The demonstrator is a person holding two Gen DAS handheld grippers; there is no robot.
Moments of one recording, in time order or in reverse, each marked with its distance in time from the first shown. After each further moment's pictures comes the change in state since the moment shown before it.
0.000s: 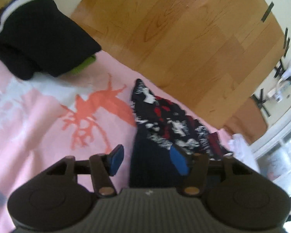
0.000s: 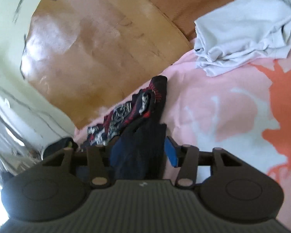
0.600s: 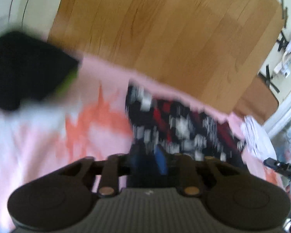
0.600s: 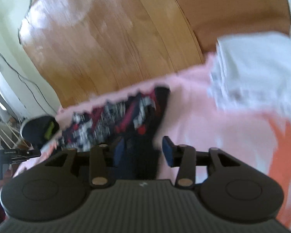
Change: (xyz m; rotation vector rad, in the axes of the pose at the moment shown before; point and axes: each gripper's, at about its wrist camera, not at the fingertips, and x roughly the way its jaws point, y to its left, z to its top) left arm 0.026 -0.037 0.041 0.193 0.045 0.076; right arm 0.048 0.034 0.071 -0.223 0.039 -0.068
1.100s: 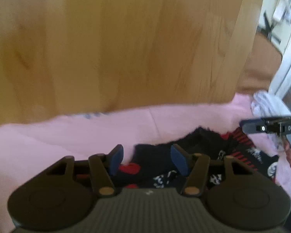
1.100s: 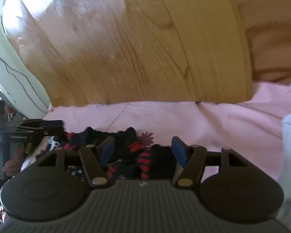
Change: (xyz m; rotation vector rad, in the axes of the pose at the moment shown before) left arm 0.223 -0.090 0.098 0.395 0.202 -0.088; right arm 0.181 -0.035 0.078 -0.081 0.191 0.088
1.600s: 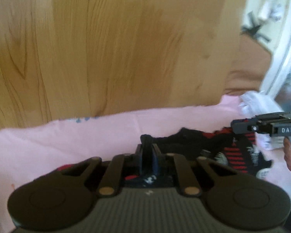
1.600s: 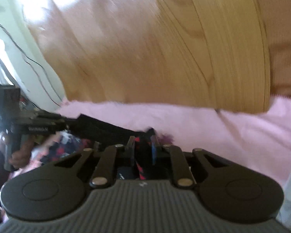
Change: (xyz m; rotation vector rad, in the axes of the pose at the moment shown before) left arm -0.049 -0.034 -0.015 0.033 -0.079 -0.006; right arm -0.052 0.052 -0.005 -0.116 -0.080 0.063
